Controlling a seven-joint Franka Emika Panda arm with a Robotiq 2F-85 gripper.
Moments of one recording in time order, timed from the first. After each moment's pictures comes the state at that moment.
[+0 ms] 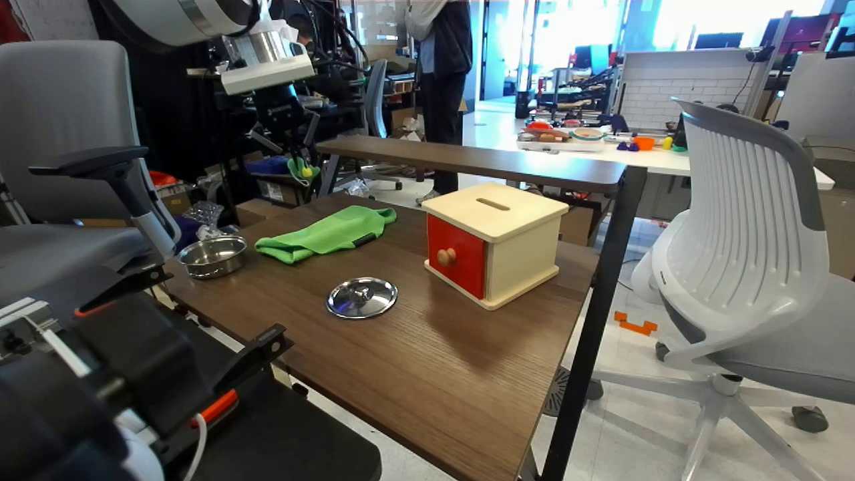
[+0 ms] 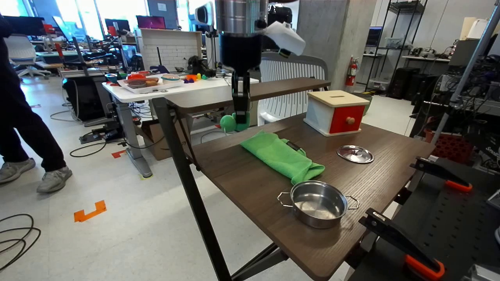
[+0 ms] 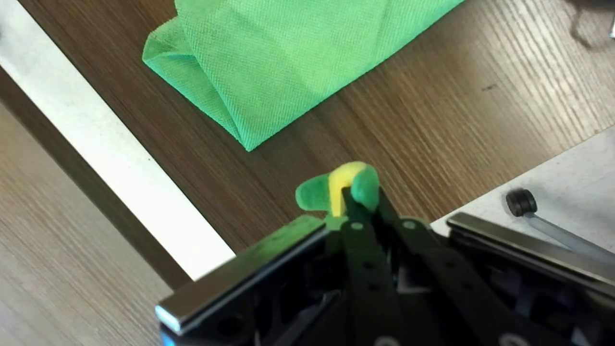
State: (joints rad) arm 0.19 0.57 0.12 -1.85 -0.39 2.50 -0.37
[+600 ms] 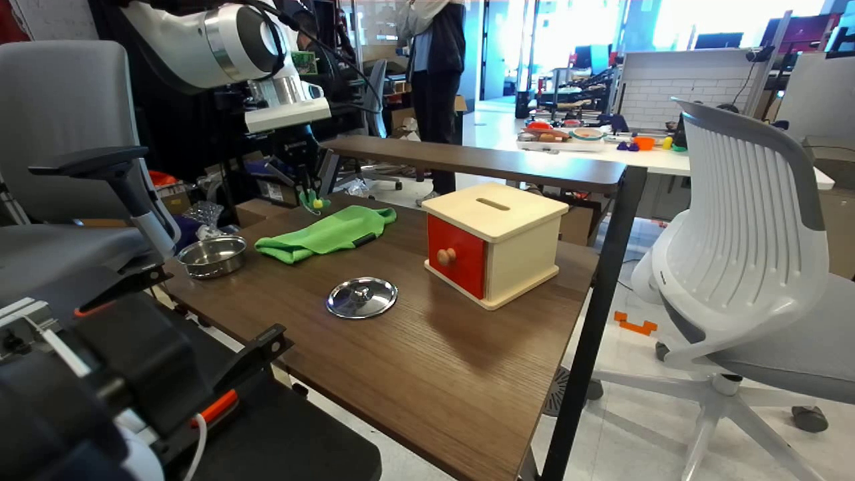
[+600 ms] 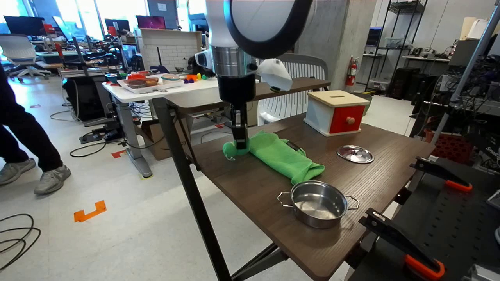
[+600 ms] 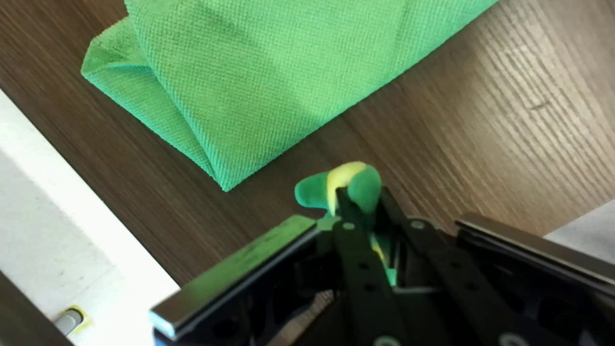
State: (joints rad) arm 0.19 0.74 0.12 -1.71 -0.39 2.47 -0.38
